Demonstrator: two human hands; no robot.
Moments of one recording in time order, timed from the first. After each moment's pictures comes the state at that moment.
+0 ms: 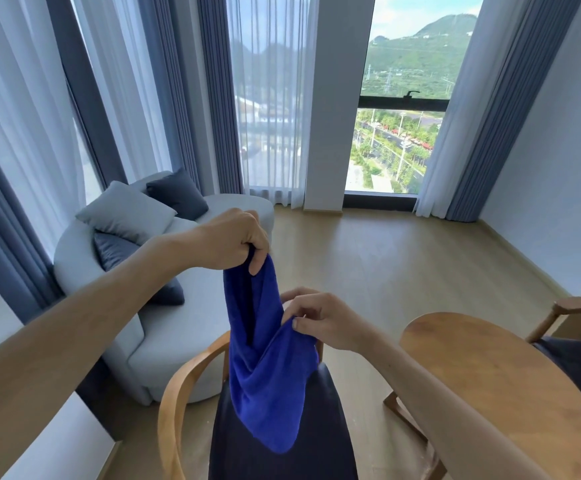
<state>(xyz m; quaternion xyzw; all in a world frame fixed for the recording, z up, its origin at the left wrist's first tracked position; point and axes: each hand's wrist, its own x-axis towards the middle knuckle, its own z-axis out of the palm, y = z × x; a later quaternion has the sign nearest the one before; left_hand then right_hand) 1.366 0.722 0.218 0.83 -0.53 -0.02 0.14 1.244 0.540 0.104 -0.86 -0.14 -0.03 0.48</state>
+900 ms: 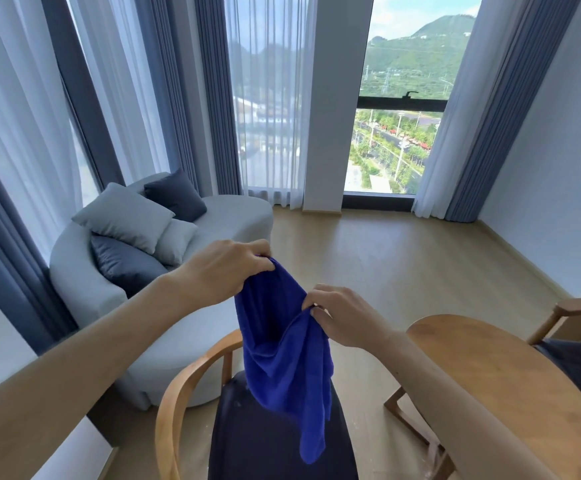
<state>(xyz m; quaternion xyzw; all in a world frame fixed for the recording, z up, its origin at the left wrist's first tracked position) 1.365 0.728 0.178 0.83 -0.54 0.14 -0.04 1.258 0.513 0.101 -0.96 -0.10 -0.11 0.22</state>
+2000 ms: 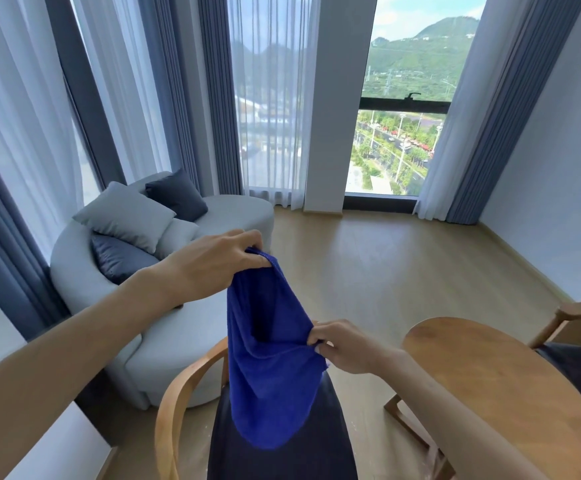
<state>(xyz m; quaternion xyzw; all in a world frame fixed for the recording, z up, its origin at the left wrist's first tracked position) 1.370 0.745 0.187 0.79 -0.58 0.19 0.00 1.259 0.505 0.058 -0.96 -0.13 0.05 0.23</state>
